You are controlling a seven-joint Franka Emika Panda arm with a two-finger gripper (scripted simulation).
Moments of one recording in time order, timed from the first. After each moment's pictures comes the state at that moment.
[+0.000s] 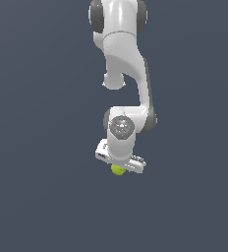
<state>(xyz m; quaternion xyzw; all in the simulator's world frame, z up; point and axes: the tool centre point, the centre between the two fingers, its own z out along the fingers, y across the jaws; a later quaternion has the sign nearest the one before) 0.087 0.021 0.048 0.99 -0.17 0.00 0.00</state>
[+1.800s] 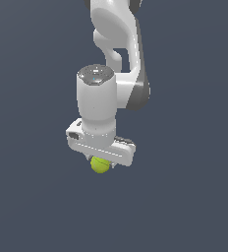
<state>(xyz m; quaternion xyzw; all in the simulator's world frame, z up) 0.128 -0.044 0.198 0.98 -0.16 0.10 0.00</state>
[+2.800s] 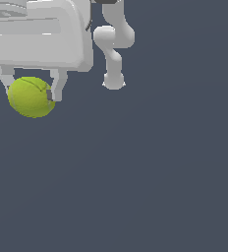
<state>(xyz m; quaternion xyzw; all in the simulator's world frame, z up) 0.126 -0.134 0.471 0.95 -0.13 0.28 0.00</state>
